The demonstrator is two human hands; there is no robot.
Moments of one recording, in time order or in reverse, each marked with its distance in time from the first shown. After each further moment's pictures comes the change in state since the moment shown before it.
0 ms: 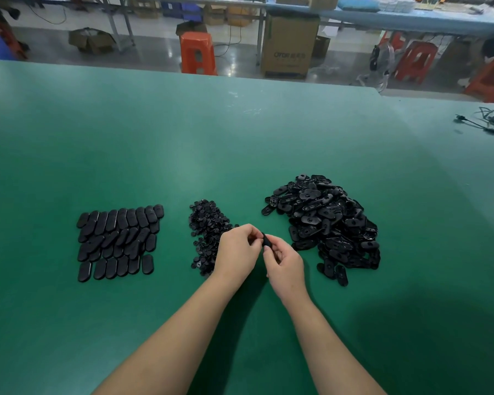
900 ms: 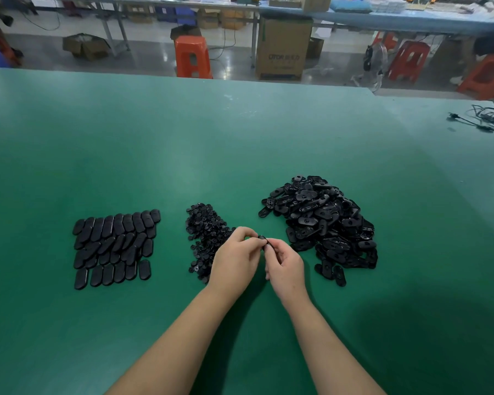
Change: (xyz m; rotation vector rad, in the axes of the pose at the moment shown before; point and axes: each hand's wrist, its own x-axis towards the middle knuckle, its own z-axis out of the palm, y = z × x) left_hand -0.016 -0.016 0.006 0.115 0.097 0.374; right_hand 0.002 0.001 -0.003 0.081 0.004 0.019
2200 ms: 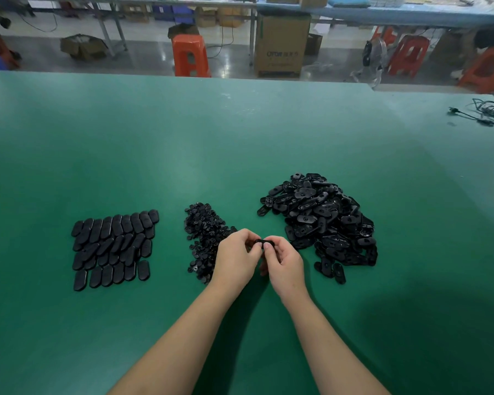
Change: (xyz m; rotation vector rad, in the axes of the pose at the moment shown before) left_hand 0.012 0.012 -0.002 -0.154 -0.102 -0.366; right_hand 0.002 0.004 0.000 0.036 -0.003 -0.017
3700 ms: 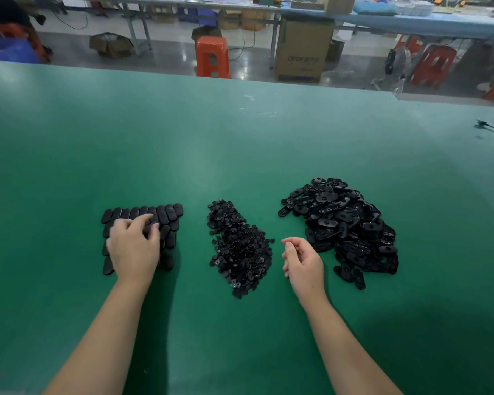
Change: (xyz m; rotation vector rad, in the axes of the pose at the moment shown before) left_hand 0.005 -0.132 -0.153 0.365 0.622 -0.197; right_hand -0.008 -0.013 0.001 -0.092 0.025 0.015
